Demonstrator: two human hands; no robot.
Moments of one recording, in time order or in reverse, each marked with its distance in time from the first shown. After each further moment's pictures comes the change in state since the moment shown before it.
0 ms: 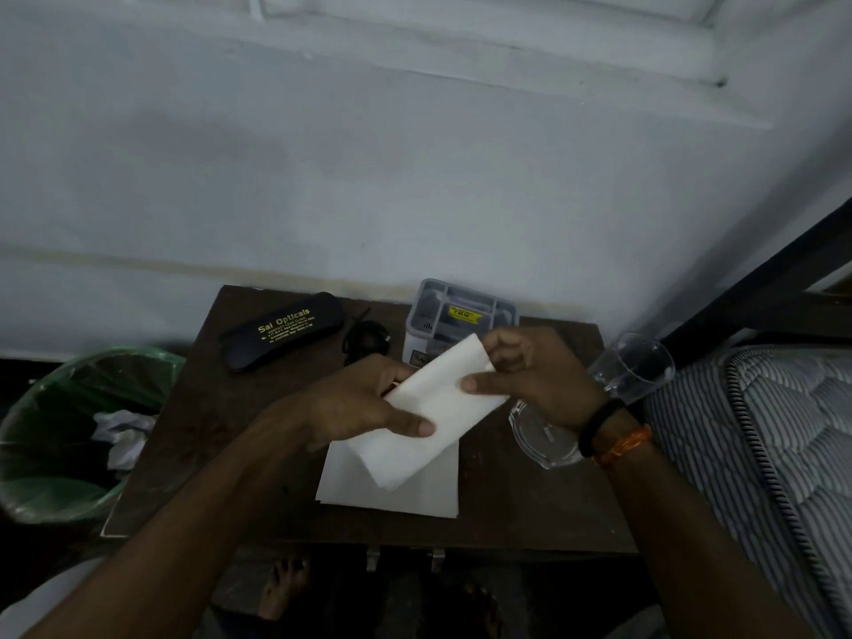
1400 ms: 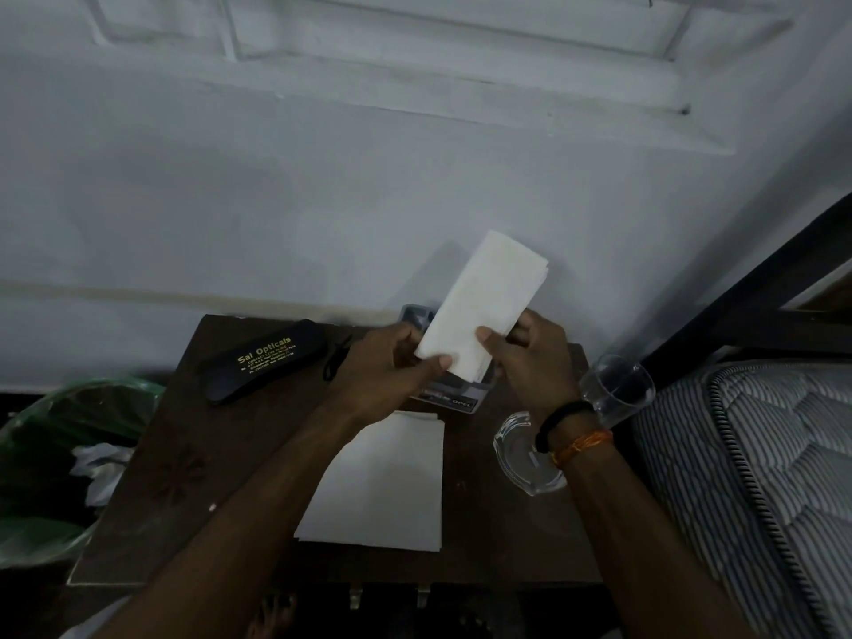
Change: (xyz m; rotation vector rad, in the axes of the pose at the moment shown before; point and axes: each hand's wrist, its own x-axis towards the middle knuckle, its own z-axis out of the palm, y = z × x) left_hand 0.053 0.032 0.014 0.005 0.517 0.157; right_hand 0.027 -0.001 -0.007 0.152 0.541 0.007
